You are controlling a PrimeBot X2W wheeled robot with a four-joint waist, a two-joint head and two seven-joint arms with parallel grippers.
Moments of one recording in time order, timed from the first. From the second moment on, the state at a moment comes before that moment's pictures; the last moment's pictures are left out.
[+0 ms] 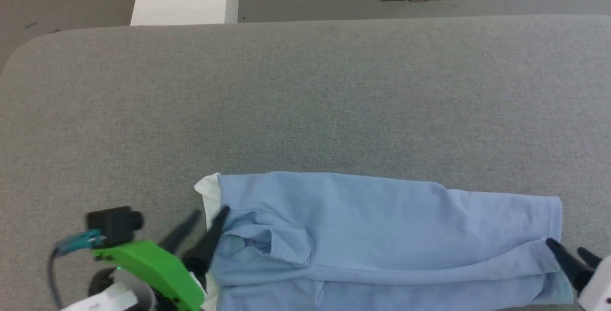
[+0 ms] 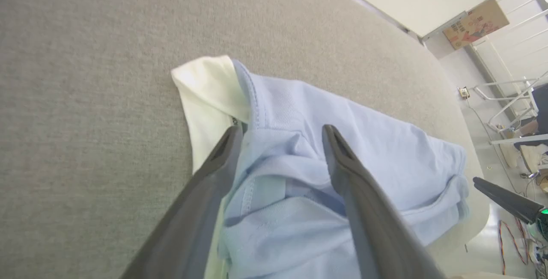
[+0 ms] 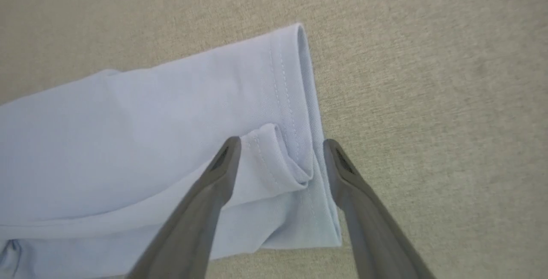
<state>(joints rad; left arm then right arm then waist) 0.07 0.34 -0.21 -0.28 -0.86 0.06 0.36 0.10 -0.17 -0.36 -0.12 0.52 0.13 0.78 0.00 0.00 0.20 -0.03</state>
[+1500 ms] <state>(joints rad) 0.12 0.07 -0.01 -0.26 -0.19 0.01 -0.26 0.06 -0.15 -0.36 0.10 0.39 0.13 0.57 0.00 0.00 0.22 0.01</state>
